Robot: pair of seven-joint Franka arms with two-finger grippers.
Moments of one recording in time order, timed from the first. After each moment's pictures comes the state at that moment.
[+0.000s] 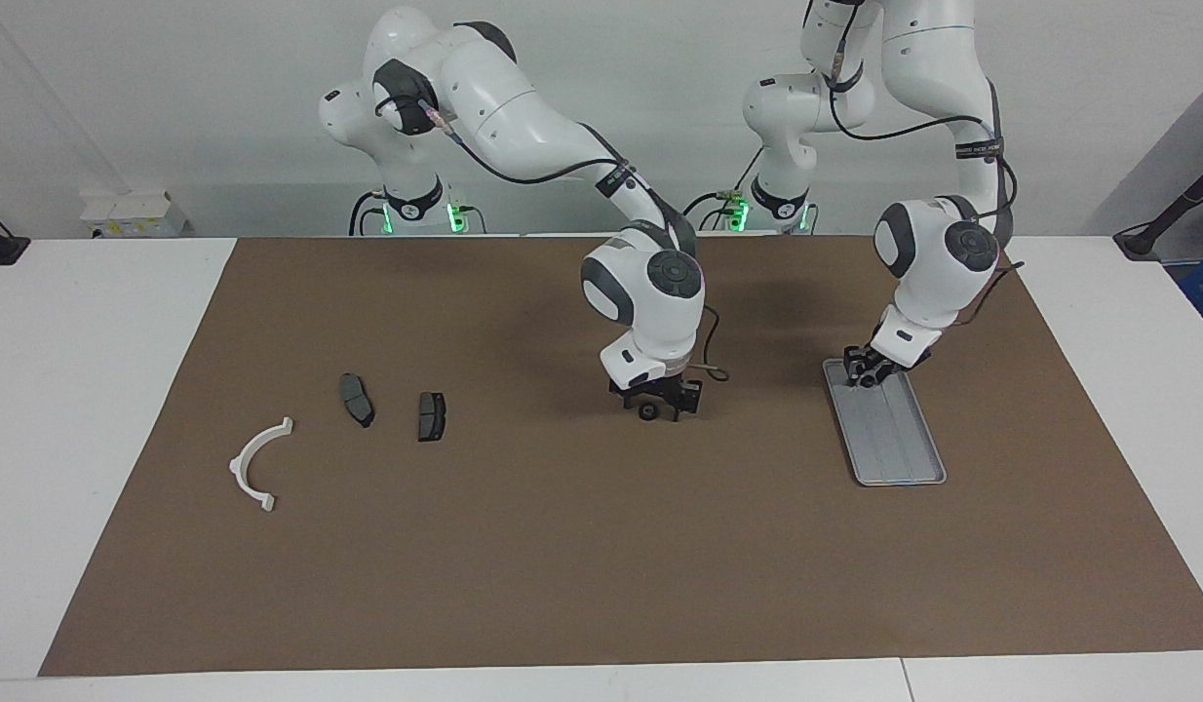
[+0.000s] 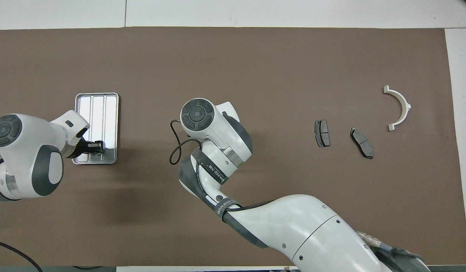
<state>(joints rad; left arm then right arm) -0.01 0.11 0.01 -2.30 0.00 2.37 0.01 0.64 0.74 0.07 -1.37 -0.07 2.11 1.06</state>
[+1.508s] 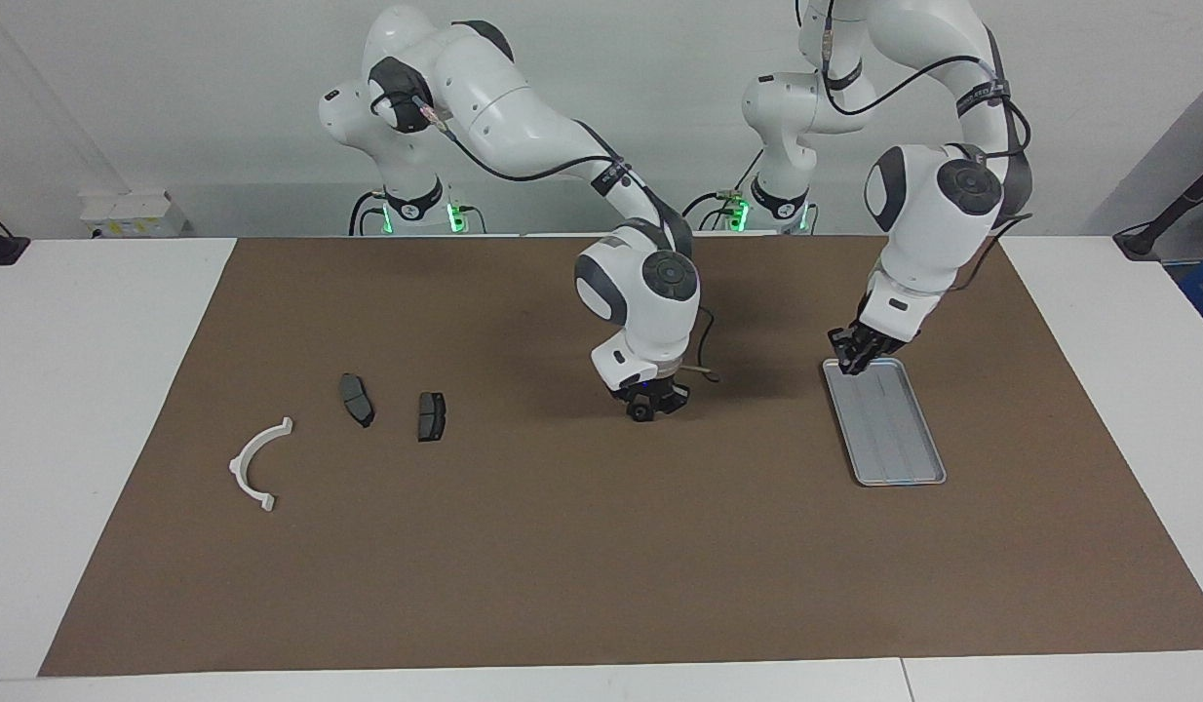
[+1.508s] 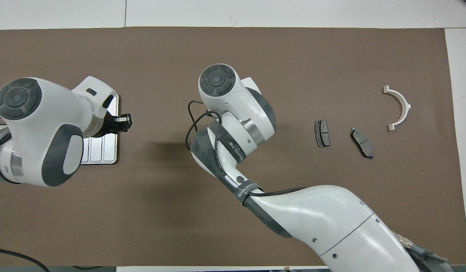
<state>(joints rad) -0.24 0.04 -0.02 -2.03 -0.01 2.11 -0.40 0.53 0.68 0.05 -1.22 -0.07 1.83 0.88</state>
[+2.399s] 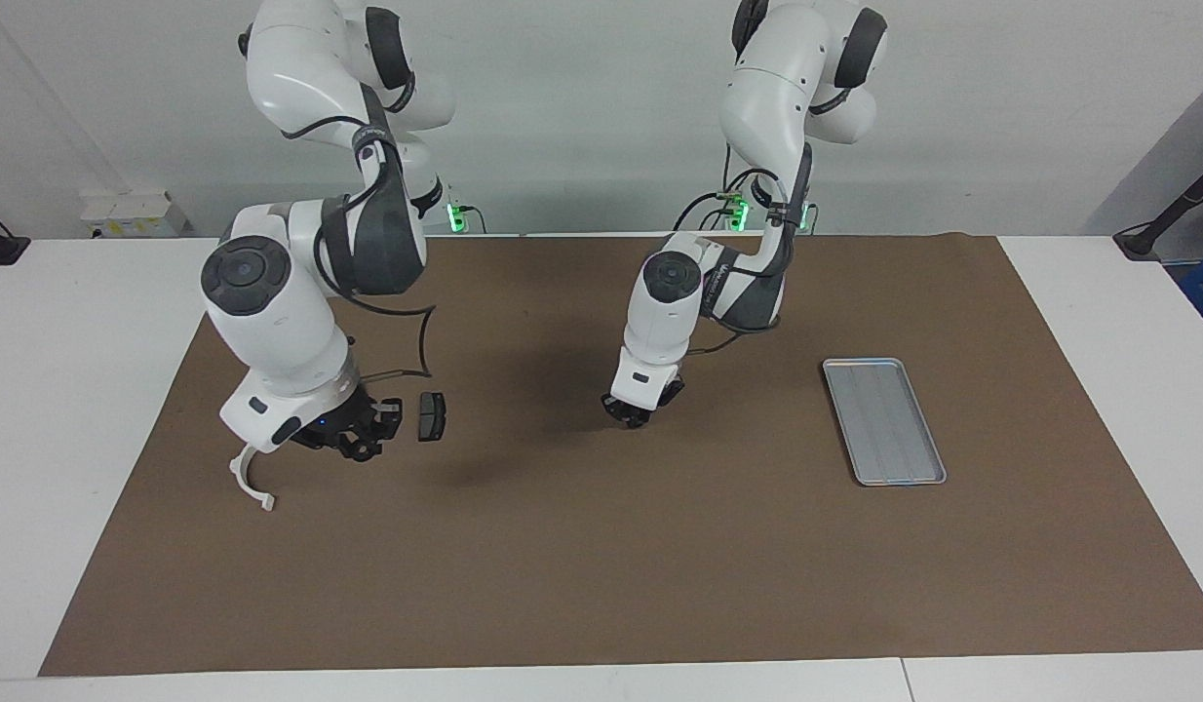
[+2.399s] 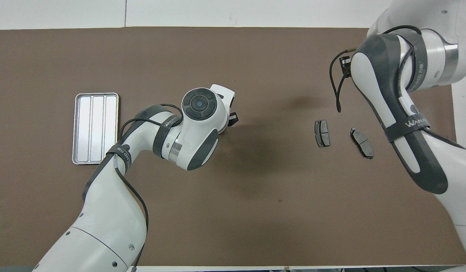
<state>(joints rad) -0.61 0.50 -0.02 -1.71 -0.06 2.27 -0.89 0.06 0.55 0.05 -1.22 -0.07 1.76 -0.03</state>
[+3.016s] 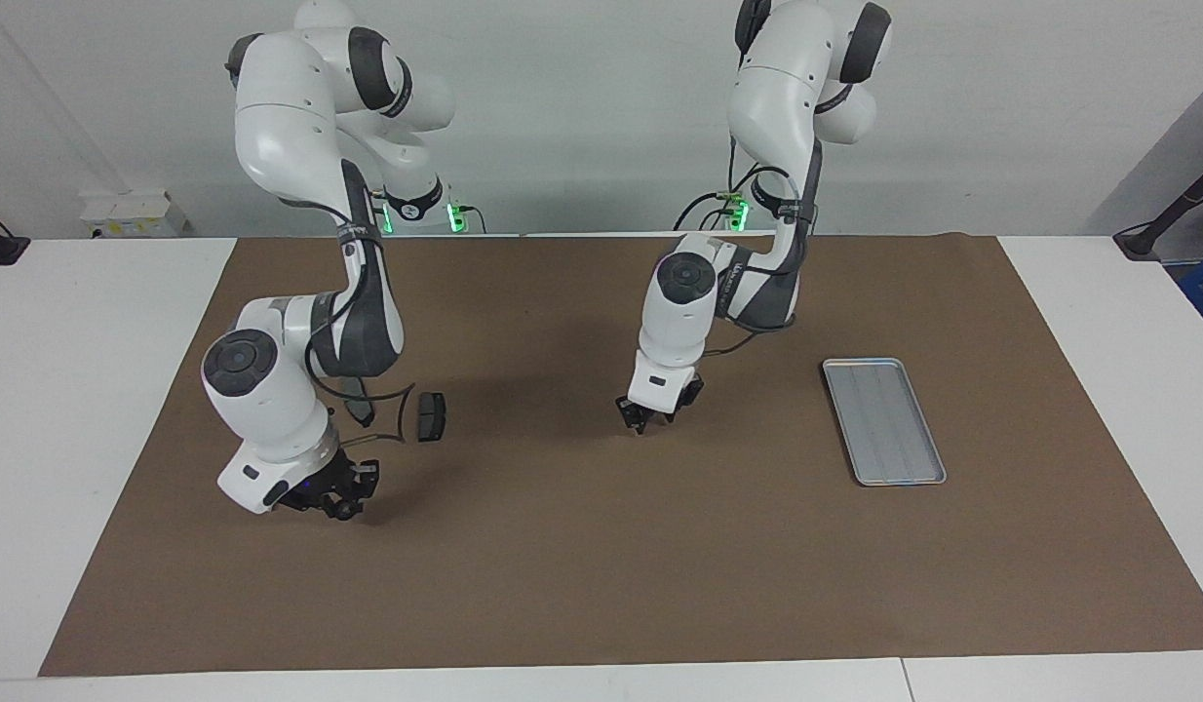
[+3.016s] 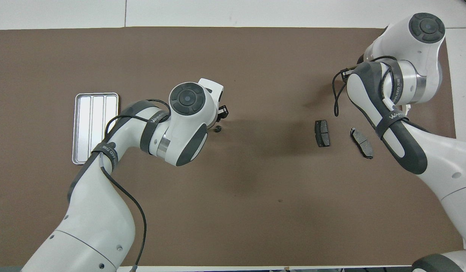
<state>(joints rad) -0.61 0.46 0.05 -1.72 -0.03 2.23 -0.89 -0.02 0.64 0.05 -1.44 -0.07 2.14 -0.13</state>
